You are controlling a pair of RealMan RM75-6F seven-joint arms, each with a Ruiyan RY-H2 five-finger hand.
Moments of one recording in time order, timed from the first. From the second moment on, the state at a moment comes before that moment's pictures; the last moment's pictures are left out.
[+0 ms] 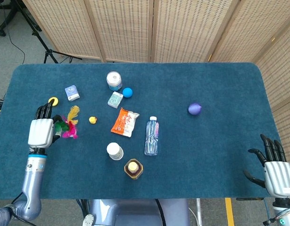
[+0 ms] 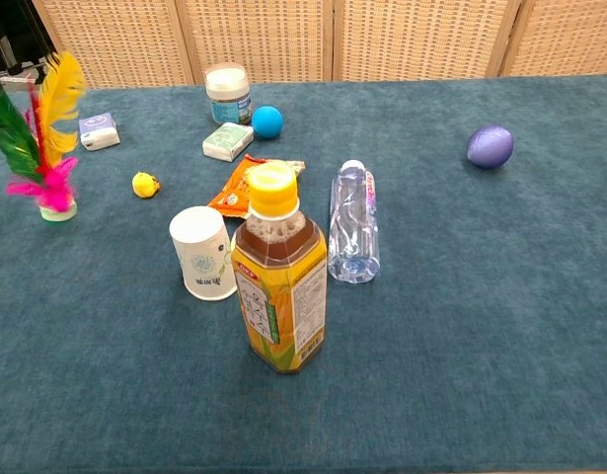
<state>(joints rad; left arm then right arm) -0.43 -1.47 -0.20 -1.51 1.18 1.36 0.35 0.02 -1.16 0.06 -1.61 -1.60 1.60 -0.05</state>
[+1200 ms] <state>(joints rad) -0.35 -1.37 -0.16 -1.62 1.25 1.40 0.35 0.02 -1.17 0.06 -1.61 -1.61 1.63 -0.05</state>
